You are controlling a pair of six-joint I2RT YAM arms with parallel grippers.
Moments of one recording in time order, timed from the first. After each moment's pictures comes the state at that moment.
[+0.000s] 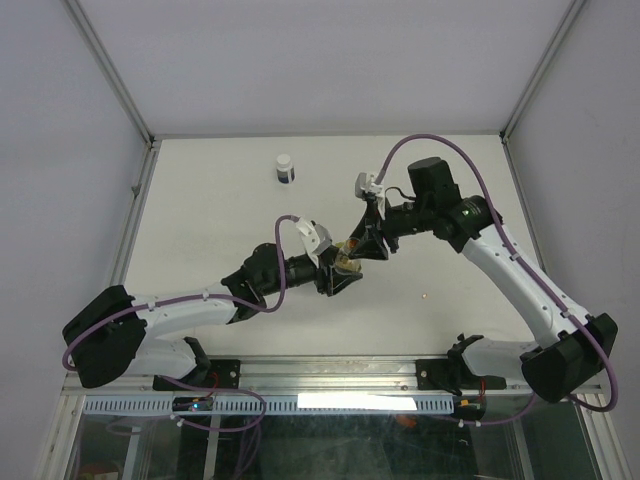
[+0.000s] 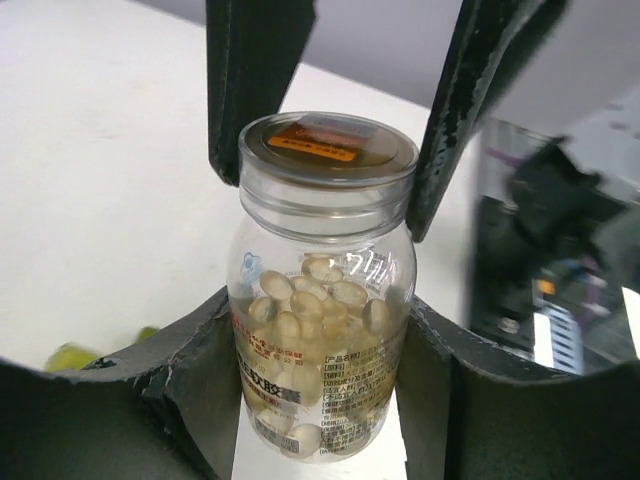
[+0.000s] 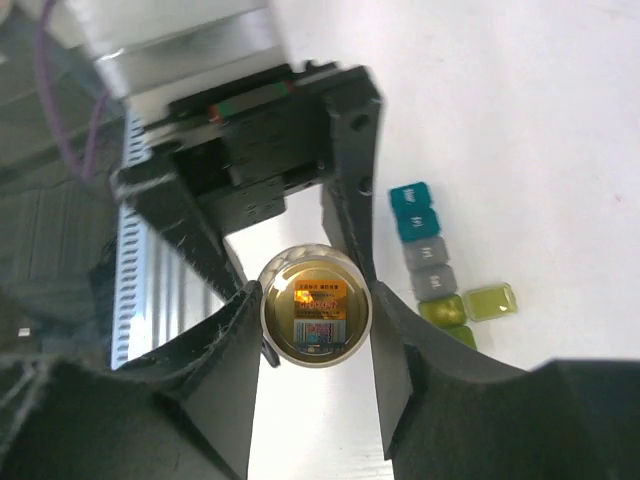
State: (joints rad) left arm -0.94 1.27 0.56 0.73 0.34 -0.21; right arm 0.54 1.24 1.27 -0.84 -0.94 -0.55
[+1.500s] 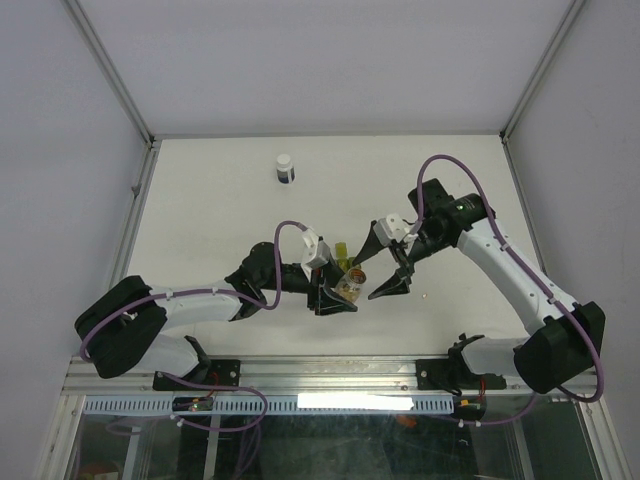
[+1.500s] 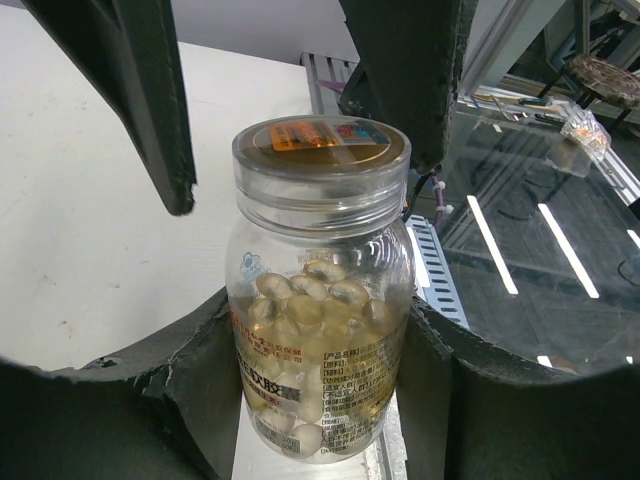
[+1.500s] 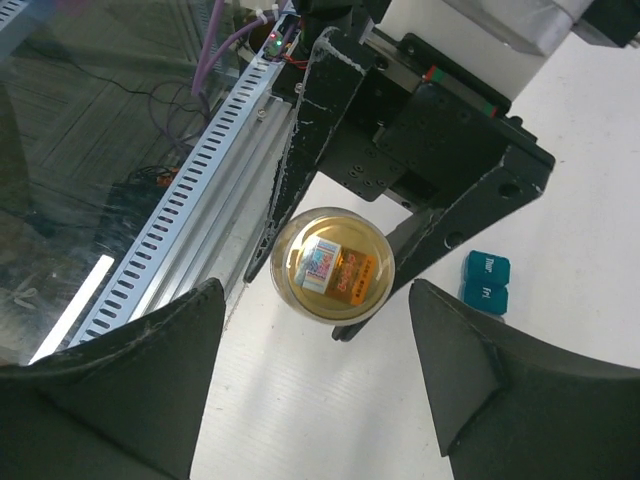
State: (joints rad) left arm -0.89 1.37 0.50 0.90 0.79 -0.26; right arm 0.46 1.29 1.19 -1.26 -1.27 -1.40
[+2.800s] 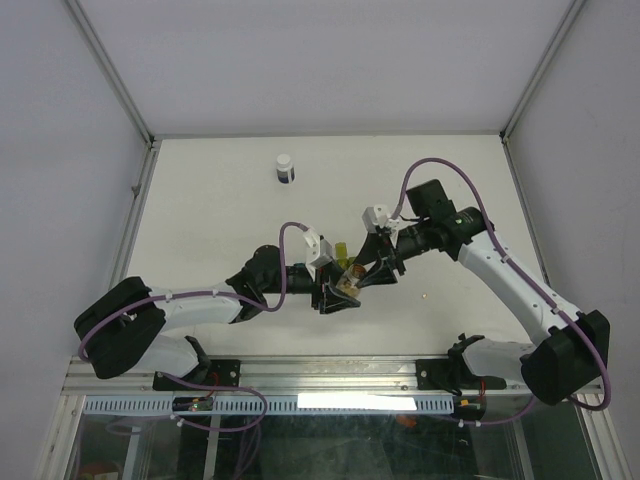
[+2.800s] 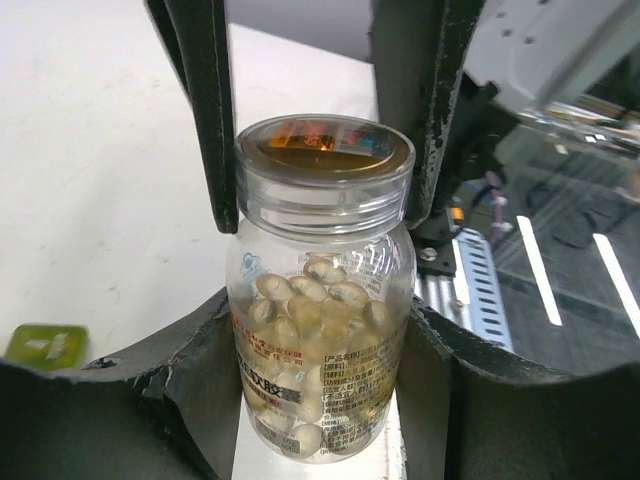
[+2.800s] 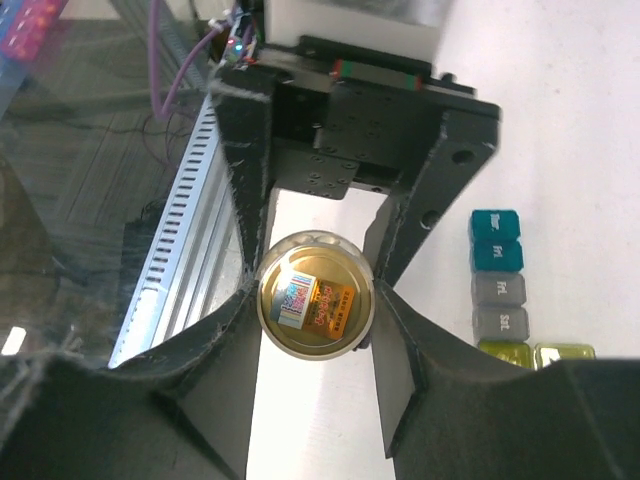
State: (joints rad) left arm -0.91 1.36 0.50 0.86 0.64 -0.25; right arm 0.50 1.22 1.08 -0.87 -1.19 -0.86
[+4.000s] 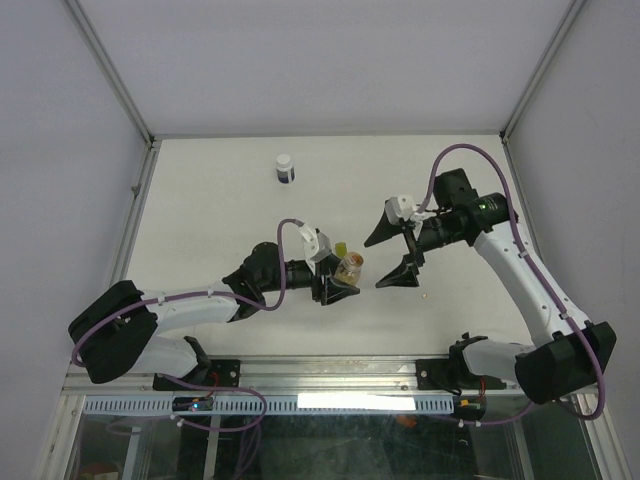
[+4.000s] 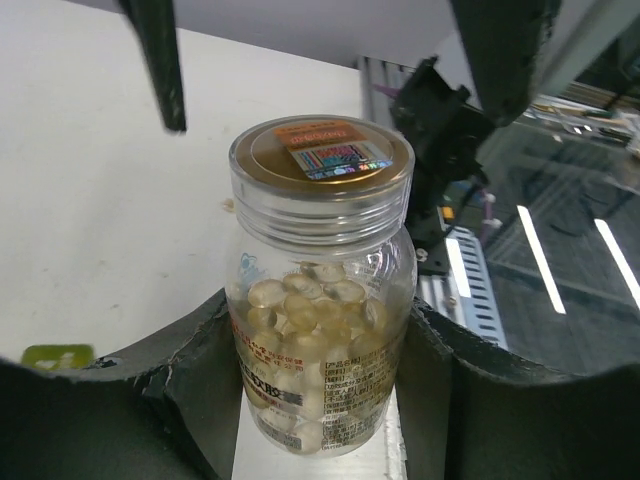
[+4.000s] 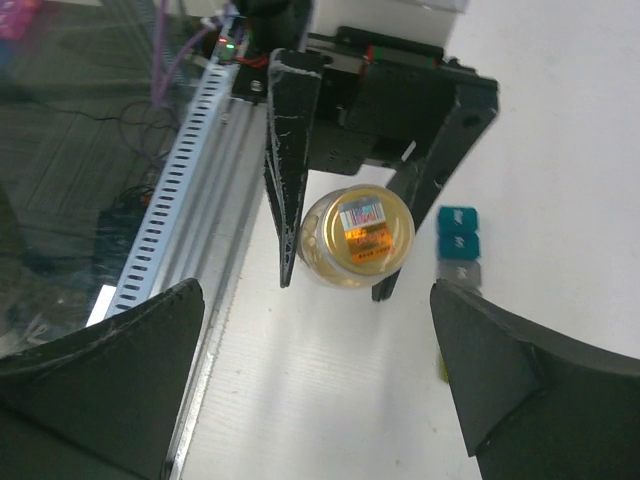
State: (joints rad) left arm -0.91 1.32 0.52 0.78 0.59 -0.20; right arm 0.38 1.25 1.24 -1.27 -1.25 -1.24
